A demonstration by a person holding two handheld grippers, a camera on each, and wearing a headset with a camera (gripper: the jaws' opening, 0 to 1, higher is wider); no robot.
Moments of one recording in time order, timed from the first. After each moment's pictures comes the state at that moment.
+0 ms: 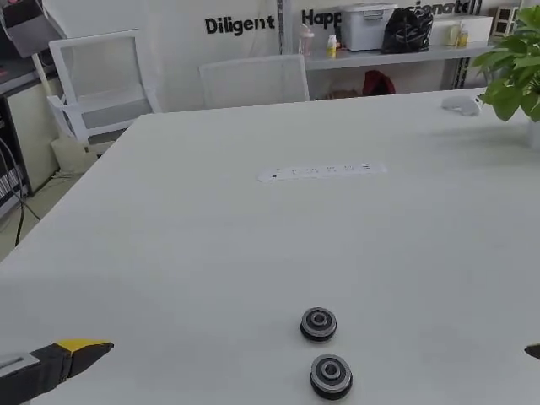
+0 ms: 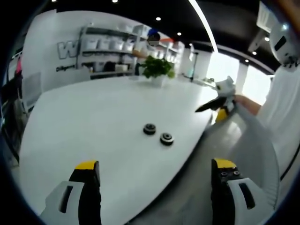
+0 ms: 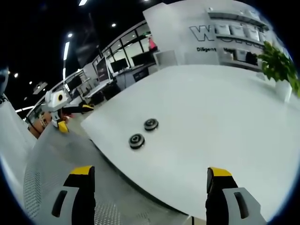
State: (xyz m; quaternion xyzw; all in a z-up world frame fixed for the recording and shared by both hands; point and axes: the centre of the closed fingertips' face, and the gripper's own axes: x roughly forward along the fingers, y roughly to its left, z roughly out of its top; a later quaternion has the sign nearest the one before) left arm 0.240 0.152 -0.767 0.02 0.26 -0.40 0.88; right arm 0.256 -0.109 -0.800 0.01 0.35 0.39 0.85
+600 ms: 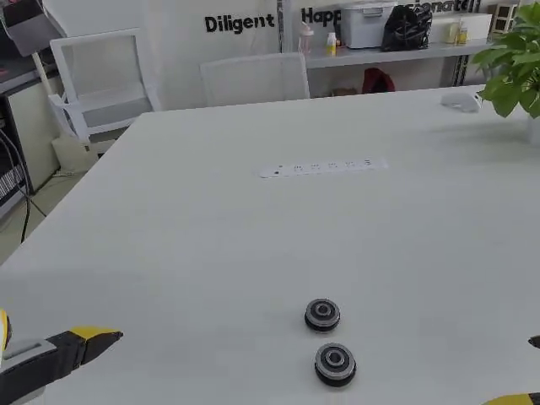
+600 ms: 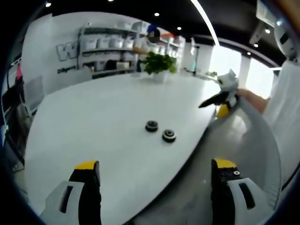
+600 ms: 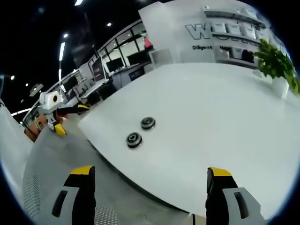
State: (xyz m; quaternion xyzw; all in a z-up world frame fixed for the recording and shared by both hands) left arm 0.237 0.151 -0.767 0.05 0.27 -0.38 0.88; right arm 0.255 -0.109 -0.802 0.02 0.36 0.38 0.85
